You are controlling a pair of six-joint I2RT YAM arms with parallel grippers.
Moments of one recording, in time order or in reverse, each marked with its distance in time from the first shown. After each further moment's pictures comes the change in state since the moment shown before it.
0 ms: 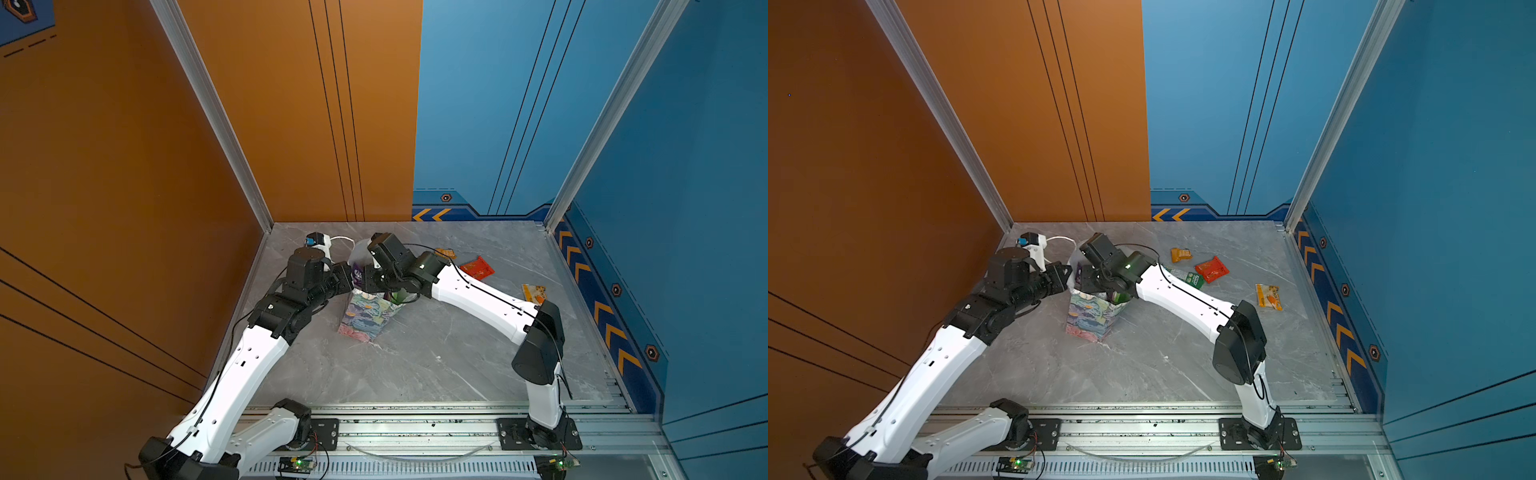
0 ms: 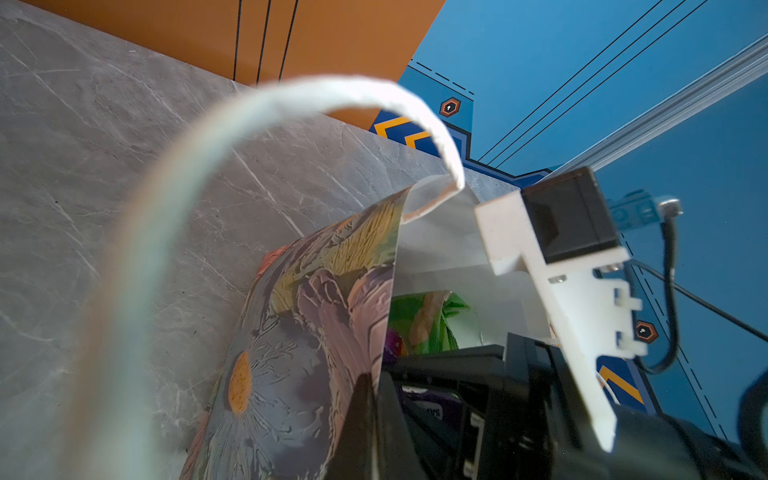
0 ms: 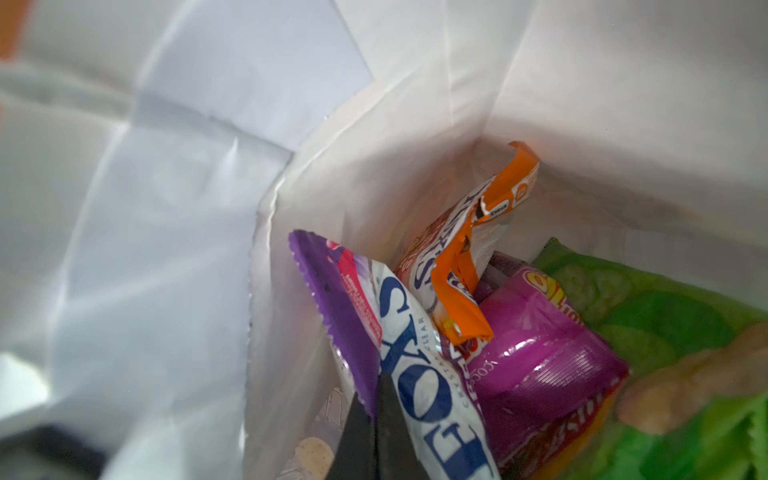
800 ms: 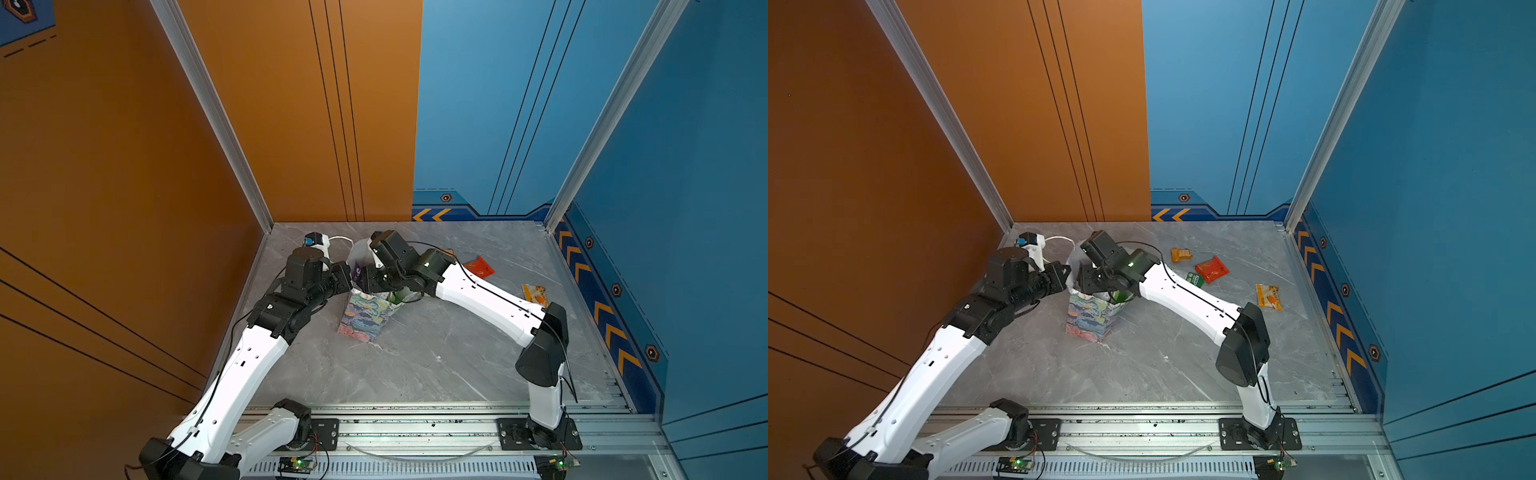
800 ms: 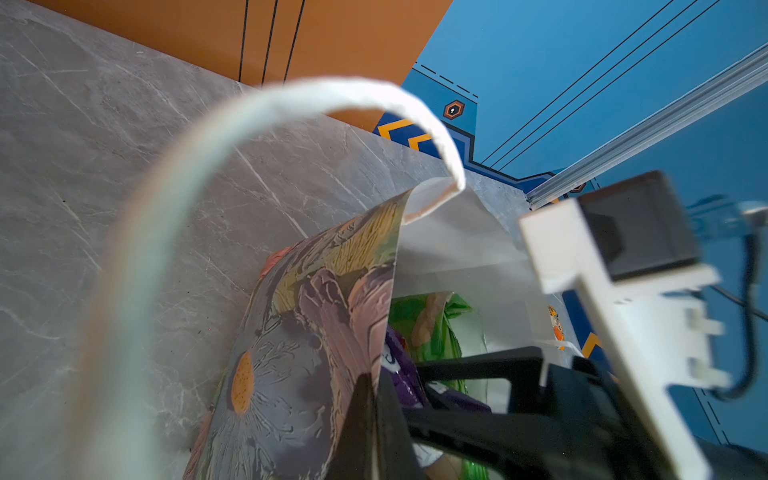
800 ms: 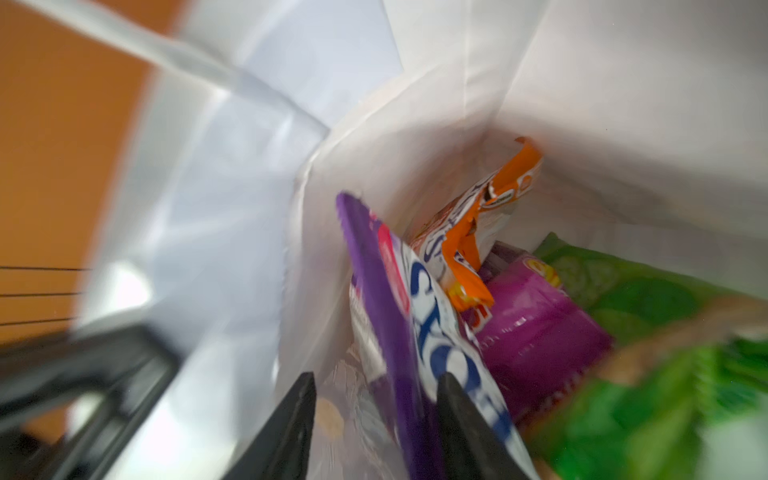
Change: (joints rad) left arm 0.018 0.000 0.000 -0.002 0.000 0.000; right arm -0.003 -0.058 0.027 -0.069 -0.021 -0.046
